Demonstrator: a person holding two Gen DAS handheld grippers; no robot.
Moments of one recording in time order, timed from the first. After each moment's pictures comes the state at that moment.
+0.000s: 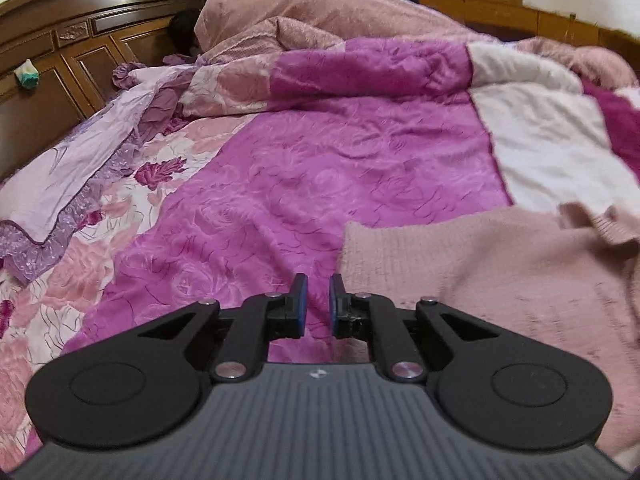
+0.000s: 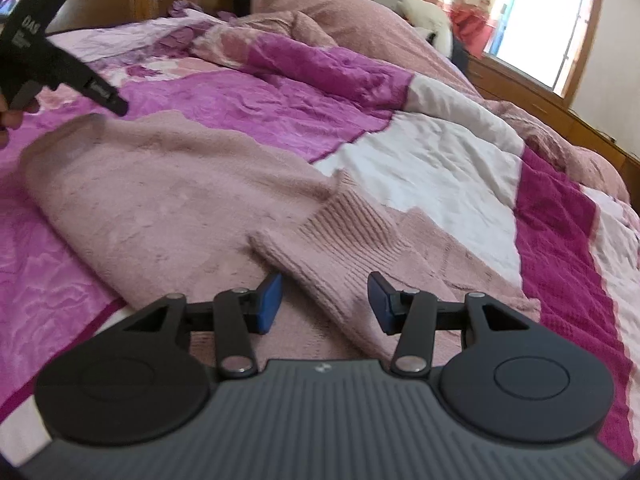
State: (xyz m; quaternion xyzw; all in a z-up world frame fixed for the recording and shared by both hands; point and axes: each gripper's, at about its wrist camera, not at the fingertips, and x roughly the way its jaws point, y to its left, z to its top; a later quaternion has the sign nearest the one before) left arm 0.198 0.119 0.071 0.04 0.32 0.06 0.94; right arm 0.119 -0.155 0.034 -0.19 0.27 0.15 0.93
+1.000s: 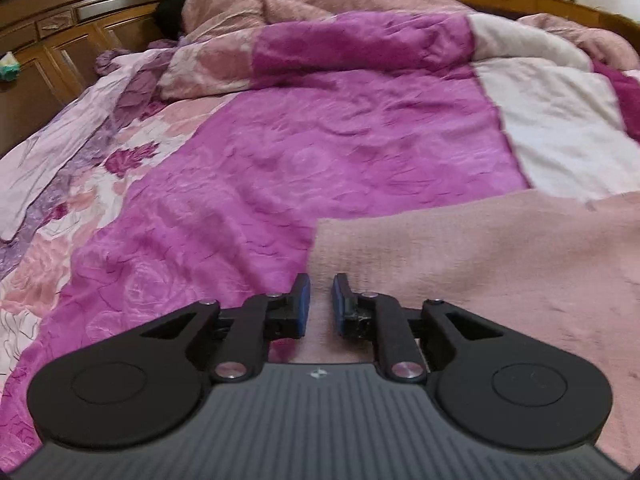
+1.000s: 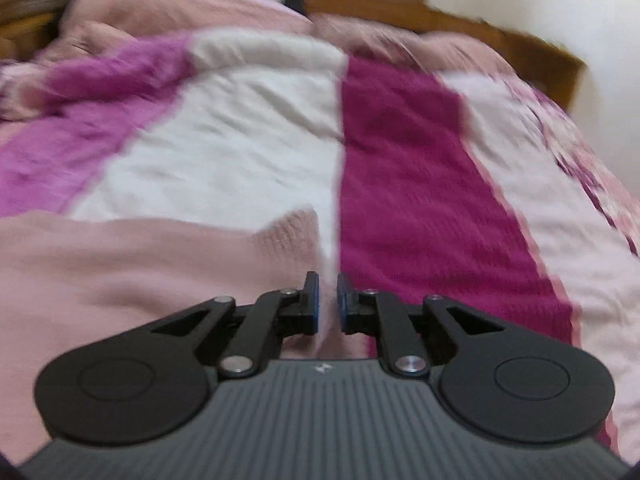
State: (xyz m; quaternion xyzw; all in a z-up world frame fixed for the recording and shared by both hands) left arm 0.253 0.112 0.028 0.04 0.35 0.06 0.93; right arm 0.231 -0.294 0.033 -0.04 0.34 -0.09 0.94
